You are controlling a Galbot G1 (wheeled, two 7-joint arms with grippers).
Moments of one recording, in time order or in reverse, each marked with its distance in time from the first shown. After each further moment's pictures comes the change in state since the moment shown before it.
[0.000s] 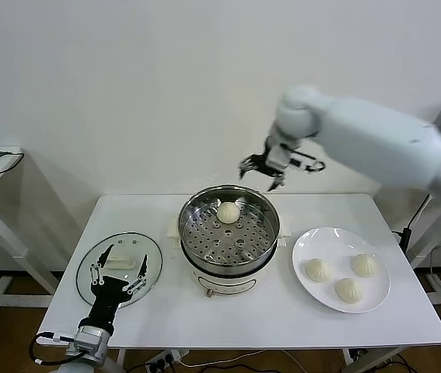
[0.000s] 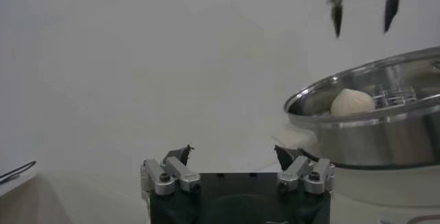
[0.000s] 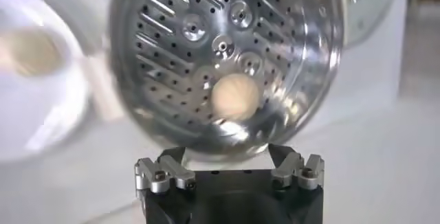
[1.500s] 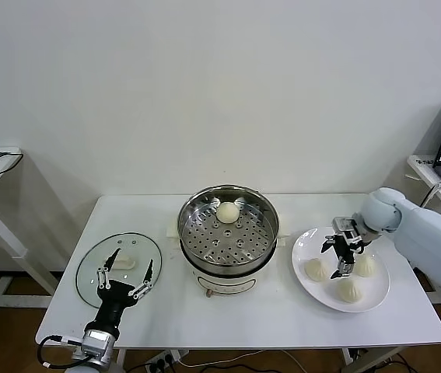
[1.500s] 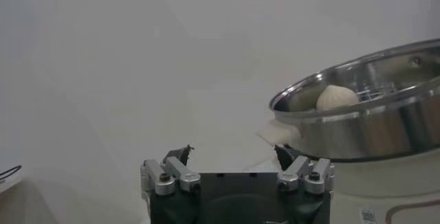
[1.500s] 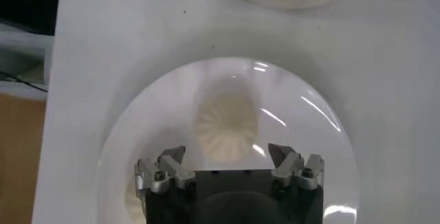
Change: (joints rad) left arm 0.005 -0.007 0.018 0.033 0.034 -0.023 0.004; right arm -0.734 -0.185 0.475 -0.100 -0.096 -0.461 0.025
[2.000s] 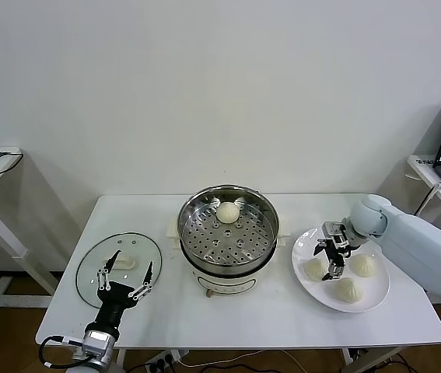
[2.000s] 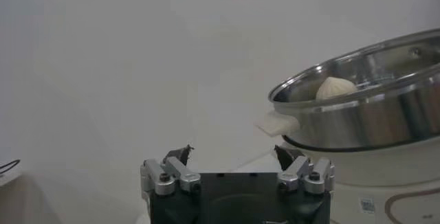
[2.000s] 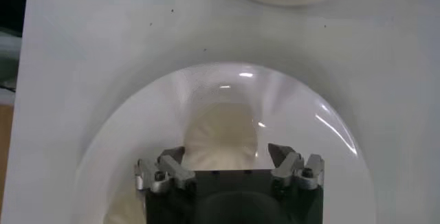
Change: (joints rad) left arm -0.004 -0.001 -0.004 0.016 0.002 -0.004 0.001; right arm -0.034 0.052 0.018 -0.042 -0.020 0.000 0.016
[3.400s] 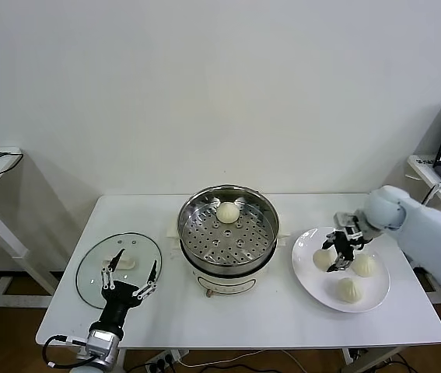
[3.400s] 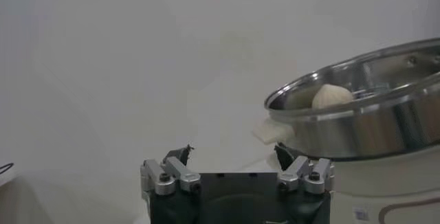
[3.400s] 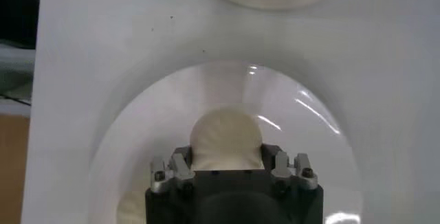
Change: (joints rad) left arm 0.005 -0.006 0.028 -0.018 0.001 0.004 -0.005; right arm 0.207 -0.181 -0.118 0.211 0.189 -0.084 -0.002
